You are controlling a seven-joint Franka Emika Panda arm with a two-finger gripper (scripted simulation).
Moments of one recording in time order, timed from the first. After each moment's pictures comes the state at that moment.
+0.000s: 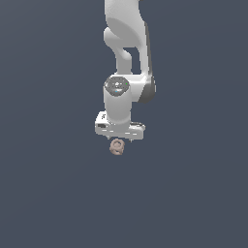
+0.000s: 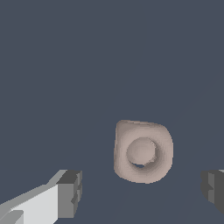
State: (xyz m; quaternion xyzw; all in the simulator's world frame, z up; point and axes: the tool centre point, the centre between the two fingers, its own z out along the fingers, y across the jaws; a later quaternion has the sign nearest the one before) arm -0.002 -0.019 0.113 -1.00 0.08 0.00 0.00
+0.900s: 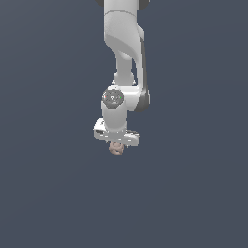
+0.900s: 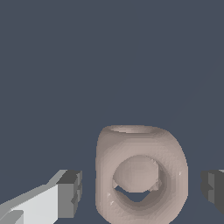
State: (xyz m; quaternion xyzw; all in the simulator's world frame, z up) arm -0.004 -0.034 0.066 -0.99 0.12 0.00 0.00
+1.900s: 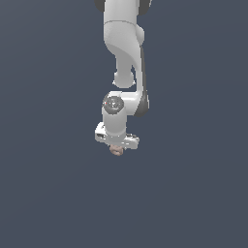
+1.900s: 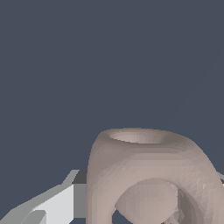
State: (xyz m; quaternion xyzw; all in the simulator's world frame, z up) arm -0.003 -0.034 0.040 -0.99 0.12 0.00 0.00
